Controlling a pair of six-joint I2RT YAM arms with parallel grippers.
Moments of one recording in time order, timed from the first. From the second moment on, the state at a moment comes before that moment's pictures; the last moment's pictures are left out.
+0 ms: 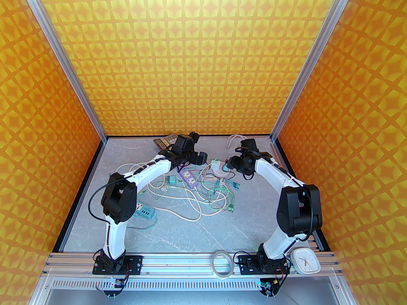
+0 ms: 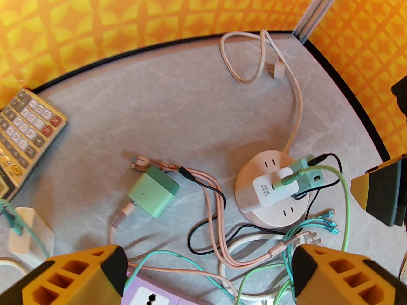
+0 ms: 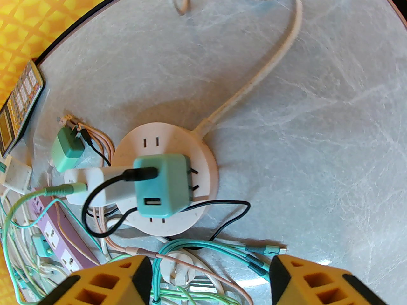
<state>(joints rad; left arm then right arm) -0.61 2.07 1.73 -0.33 0.11 -0.25 0.14 1.72 1.30 -0.63 -0.03 0.41</state>
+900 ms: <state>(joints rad) -0.61 2.13 1.71 -0.32 0.21 -0.25 0.22 1.99 1.63 -0.76 0.09 0.34</state>
